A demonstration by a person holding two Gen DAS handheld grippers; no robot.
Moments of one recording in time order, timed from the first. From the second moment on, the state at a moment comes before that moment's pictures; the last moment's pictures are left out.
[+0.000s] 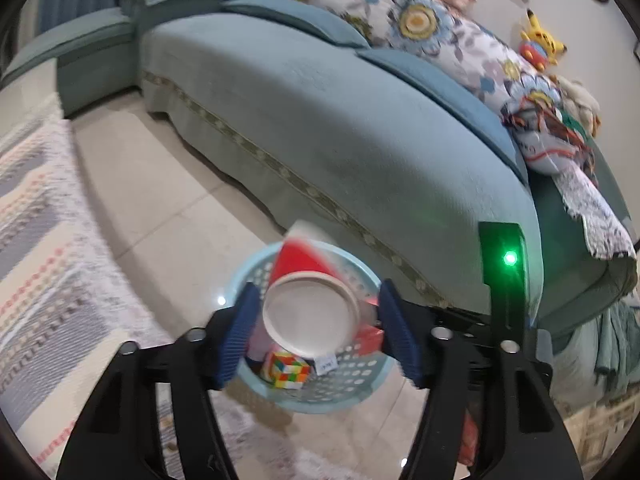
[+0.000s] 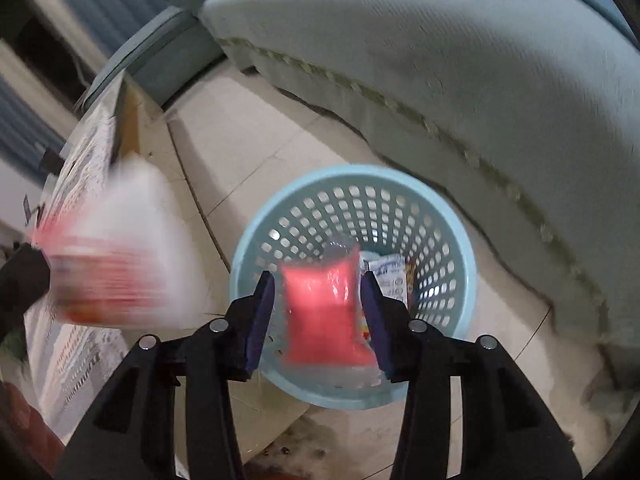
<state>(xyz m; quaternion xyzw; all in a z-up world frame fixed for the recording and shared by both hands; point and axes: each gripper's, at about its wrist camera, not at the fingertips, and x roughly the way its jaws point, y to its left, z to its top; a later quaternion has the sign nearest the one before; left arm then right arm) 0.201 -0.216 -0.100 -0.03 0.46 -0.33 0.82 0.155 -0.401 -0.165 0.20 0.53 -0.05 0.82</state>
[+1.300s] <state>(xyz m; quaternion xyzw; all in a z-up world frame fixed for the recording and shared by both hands) 0.009 -0.127 -0.005 0.03 0.21 -0.17 0.96 -0.040 -0.283 -0.019 0.04 0.22 -0.18 0.96</state>
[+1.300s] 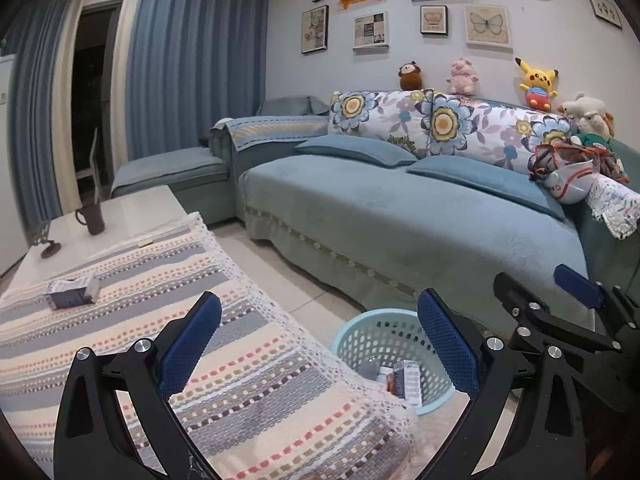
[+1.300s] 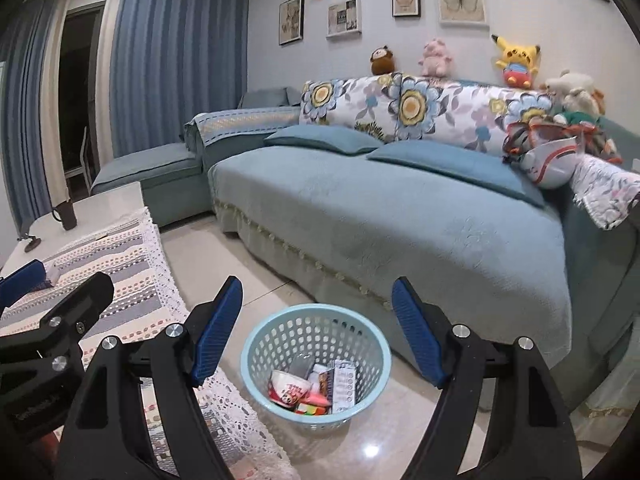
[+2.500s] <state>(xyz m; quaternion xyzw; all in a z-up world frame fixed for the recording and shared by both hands) 0.028 -0.087 0.000 0.01 0.21 -0.09 0.97 -0.054 -0.285 -0.017 0.04 0.20 -0.20 0.96</state>
